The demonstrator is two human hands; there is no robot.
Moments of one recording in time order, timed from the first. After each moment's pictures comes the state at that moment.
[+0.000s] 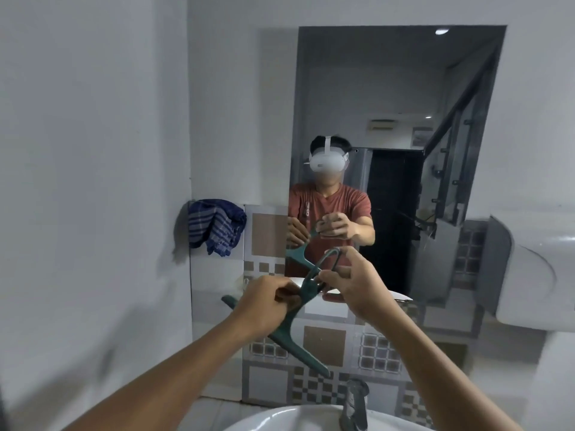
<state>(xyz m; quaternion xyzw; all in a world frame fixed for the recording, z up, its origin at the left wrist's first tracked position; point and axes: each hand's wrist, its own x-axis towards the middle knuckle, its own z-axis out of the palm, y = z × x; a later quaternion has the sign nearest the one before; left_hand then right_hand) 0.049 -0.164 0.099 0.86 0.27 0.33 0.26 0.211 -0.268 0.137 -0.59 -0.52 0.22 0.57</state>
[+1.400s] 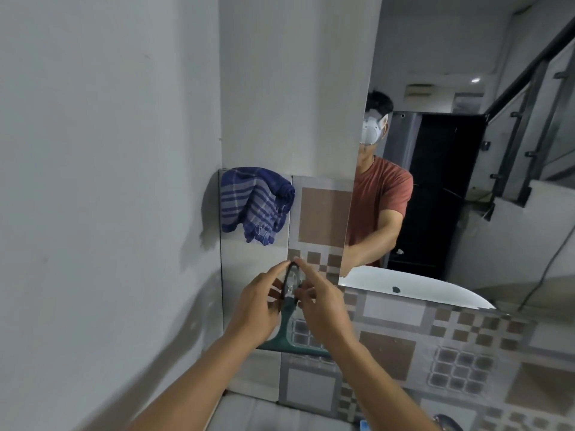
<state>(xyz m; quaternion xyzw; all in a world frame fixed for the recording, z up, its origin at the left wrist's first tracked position) 0.020 -0.001 -0.002 0.82 0.33 0.41 0.23 0.157 -0.067 0.011 -0.66 -0.58 0.10 0.47</state>
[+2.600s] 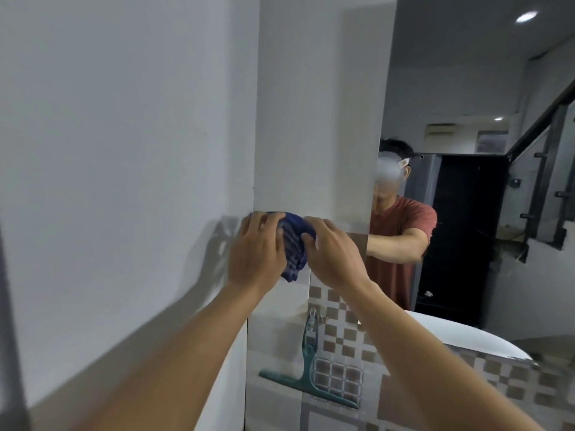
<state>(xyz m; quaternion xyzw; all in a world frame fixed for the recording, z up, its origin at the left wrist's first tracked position) -0.016 0.000 0.151 0.74 0.37 0.55 -0.12 0.131 -0.054 0.167 -0.60 -0.67 -0.17 0.40</state>
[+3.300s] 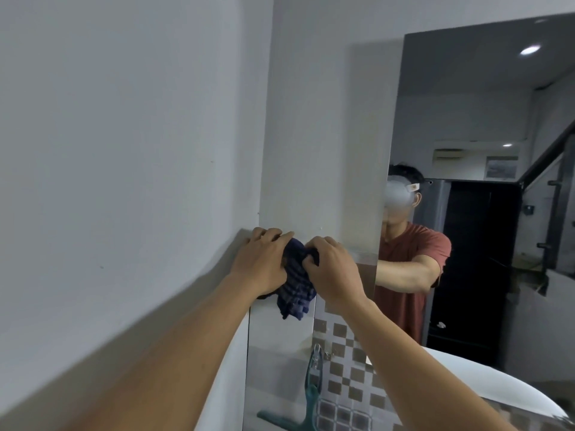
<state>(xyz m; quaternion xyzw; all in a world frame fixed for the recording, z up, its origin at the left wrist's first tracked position) -0.017 0.037 0.190 0.84 0.42 0.32 -0.12 0.135 -0.020 0.184 -0.61 -0.66 -0.15 0.41</state>
